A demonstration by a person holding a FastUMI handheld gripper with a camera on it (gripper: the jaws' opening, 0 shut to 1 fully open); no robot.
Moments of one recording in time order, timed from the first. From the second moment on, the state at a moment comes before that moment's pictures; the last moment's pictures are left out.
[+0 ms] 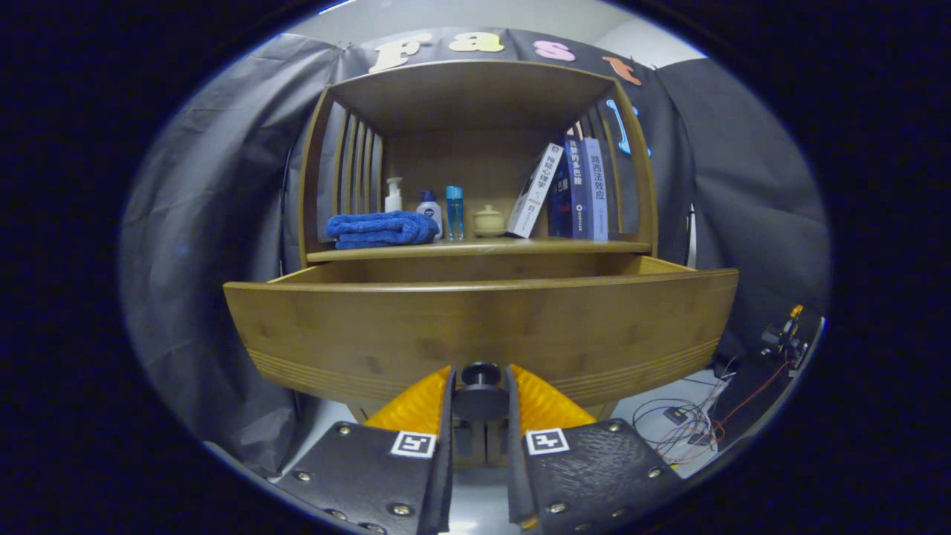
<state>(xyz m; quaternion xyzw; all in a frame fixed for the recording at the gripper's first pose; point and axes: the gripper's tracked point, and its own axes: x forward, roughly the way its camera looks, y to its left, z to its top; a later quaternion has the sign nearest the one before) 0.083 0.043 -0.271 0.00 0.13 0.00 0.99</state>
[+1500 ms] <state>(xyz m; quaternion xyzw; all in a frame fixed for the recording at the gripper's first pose) 0.107 0.037 -0.162 -0.01 0.10 -0.02 0.99</state>
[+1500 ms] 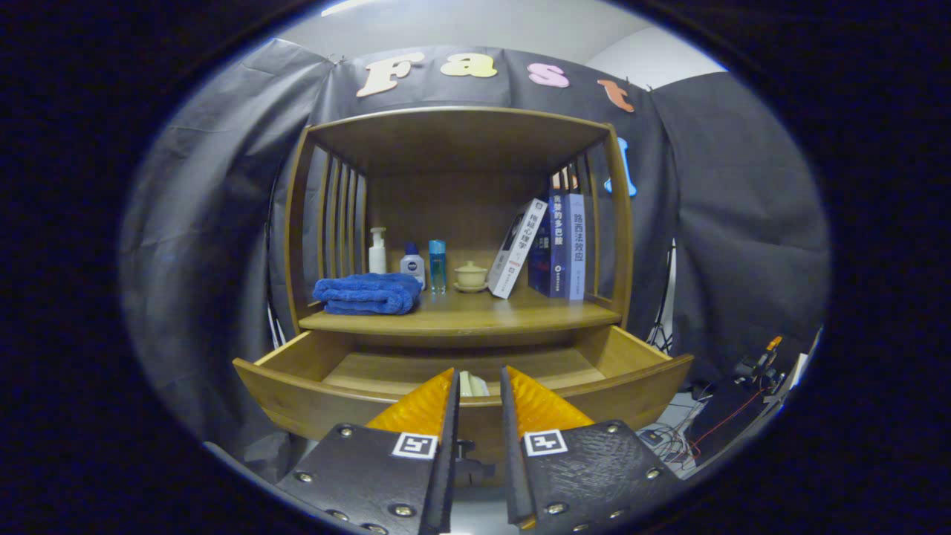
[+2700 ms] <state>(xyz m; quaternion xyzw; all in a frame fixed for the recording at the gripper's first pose) 0.222 0.048 -0.299 -0.05 0.47 -0.03 0.88</state>
